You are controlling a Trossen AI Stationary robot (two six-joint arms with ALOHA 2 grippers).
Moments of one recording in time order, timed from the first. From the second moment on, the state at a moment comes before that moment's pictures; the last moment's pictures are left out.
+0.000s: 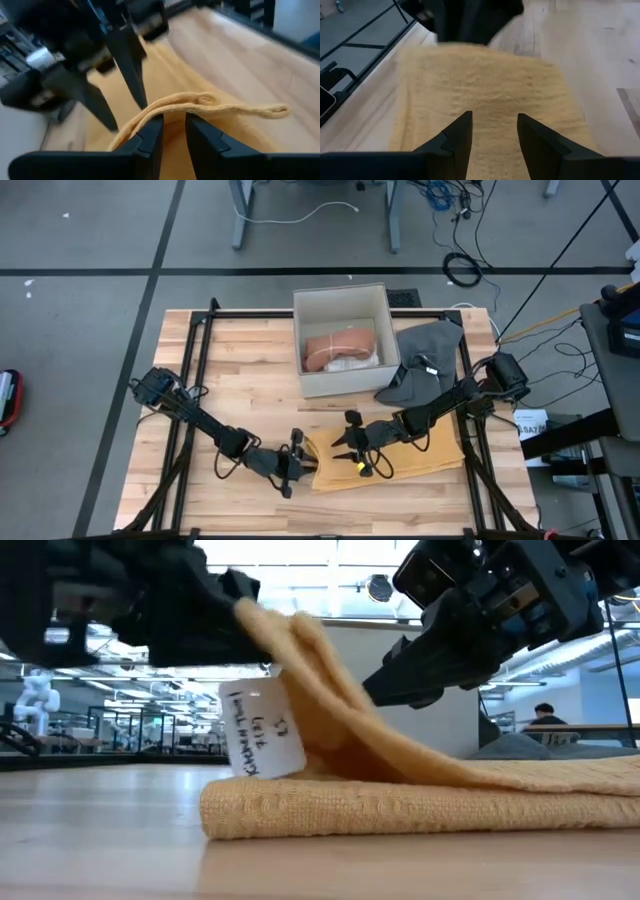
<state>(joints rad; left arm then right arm) -0.54 1.83 0.74 0.74 -0.41 0.25 0.34 1.75 0.71 0.57 0.10 0.17</state>
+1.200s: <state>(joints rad) -0.47 1.83 0.74 0.86 -0.40 0.30 0.34 1.75 0.71 0.62 0.00 0.21</state>
